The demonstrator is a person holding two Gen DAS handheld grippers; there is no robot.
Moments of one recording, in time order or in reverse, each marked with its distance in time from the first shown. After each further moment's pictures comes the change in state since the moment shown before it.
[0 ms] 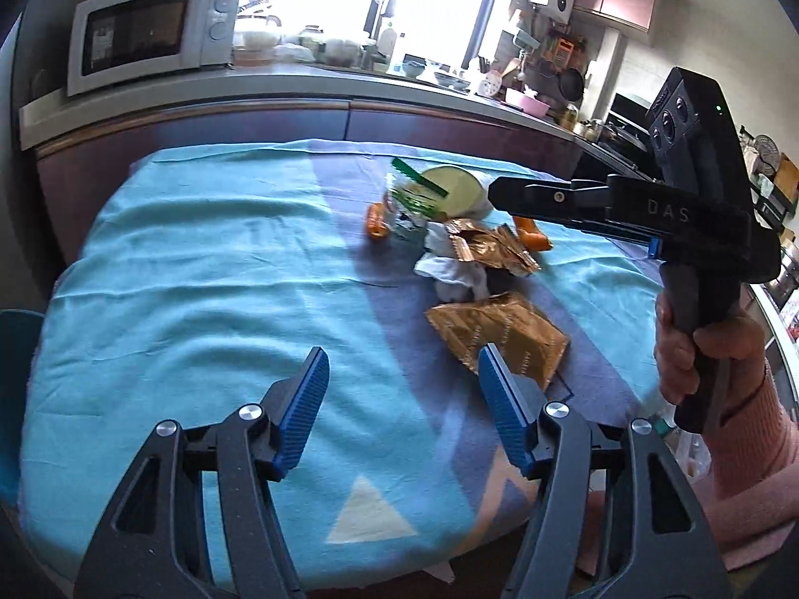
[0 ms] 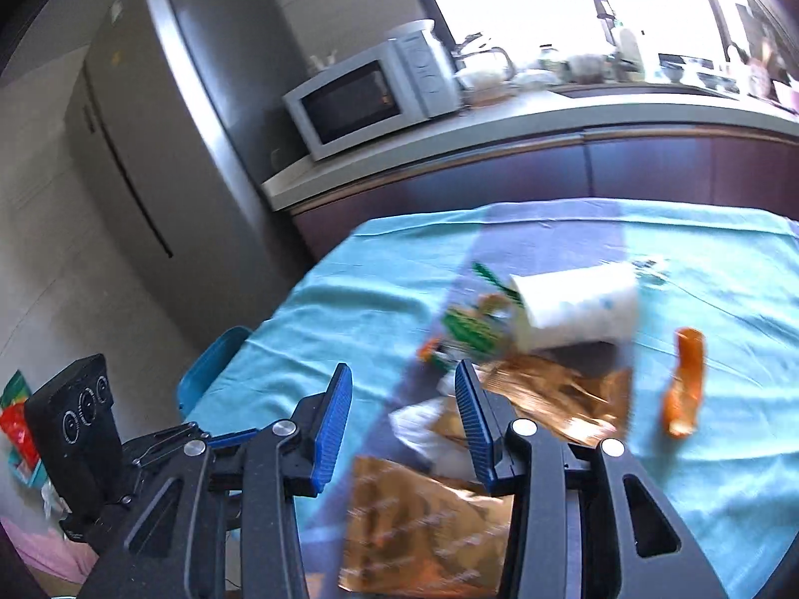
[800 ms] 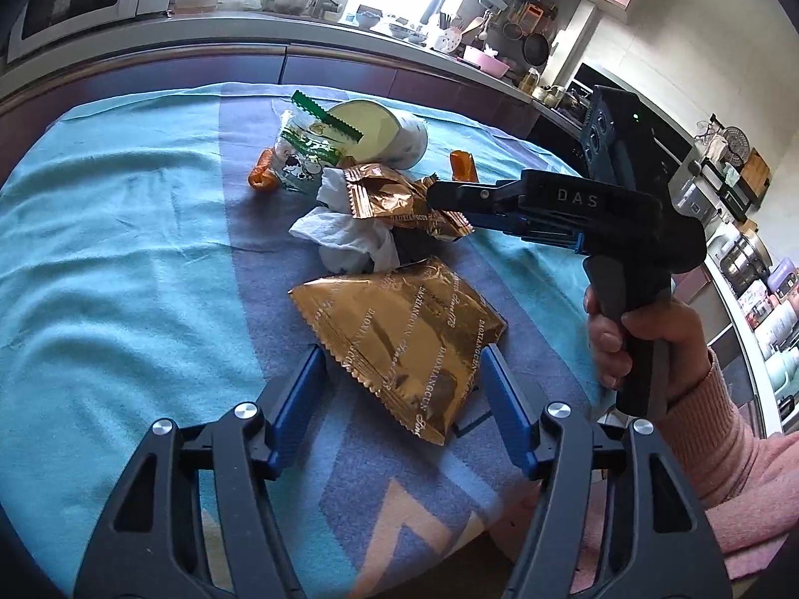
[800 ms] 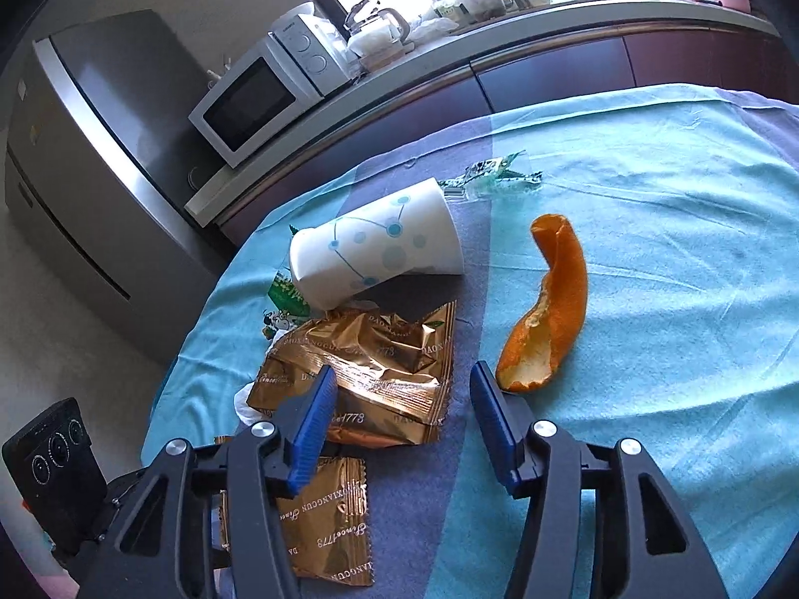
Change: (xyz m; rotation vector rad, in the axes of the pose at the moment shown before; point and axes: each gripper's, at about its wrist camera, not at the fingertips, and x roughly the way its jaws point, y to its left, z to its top) left arm 0.058 -0.036 0.006 -0.020 0.135 -0.153; right arm 0.020 -0.094 -0.015 0.207 0.108 -0.031
